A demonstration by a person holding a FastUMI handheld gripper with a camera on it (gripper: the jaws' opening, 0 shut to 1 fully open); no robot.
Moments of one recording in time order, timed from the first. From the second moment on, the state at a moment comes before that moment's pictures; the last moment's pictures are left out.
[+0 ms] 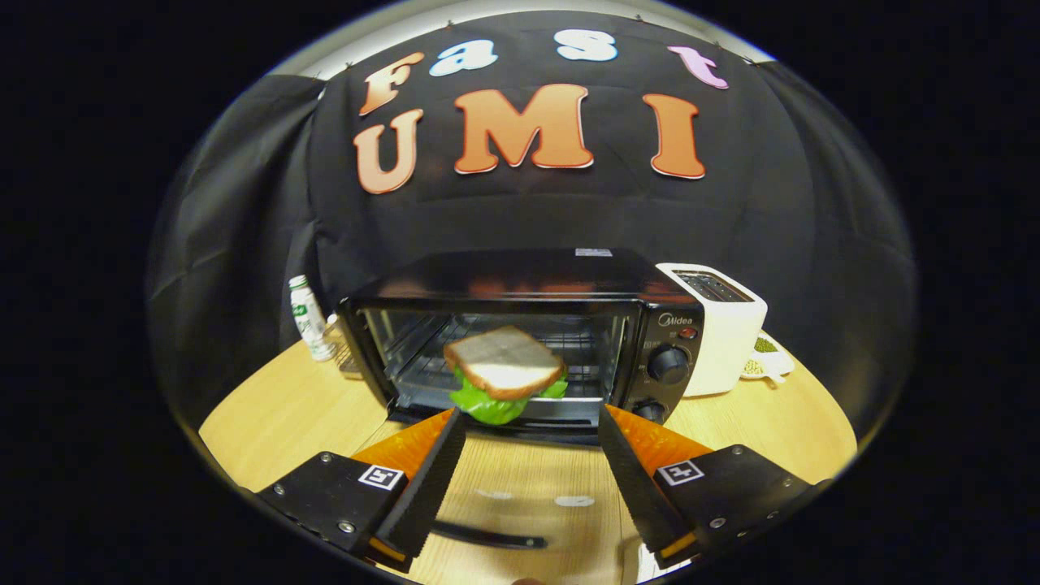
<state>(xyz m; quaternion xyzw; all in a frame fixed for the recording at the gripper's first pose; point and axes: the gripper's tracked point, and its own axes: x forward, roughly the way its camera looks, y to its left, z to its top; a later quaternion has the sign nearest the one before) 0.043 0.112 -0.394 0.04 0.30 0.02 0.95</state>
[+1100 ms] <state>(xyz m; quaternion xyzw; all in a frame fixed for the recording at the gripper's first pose) -0.064 0.150 -0.490 0.03 0.46 0.08 0.88</state>
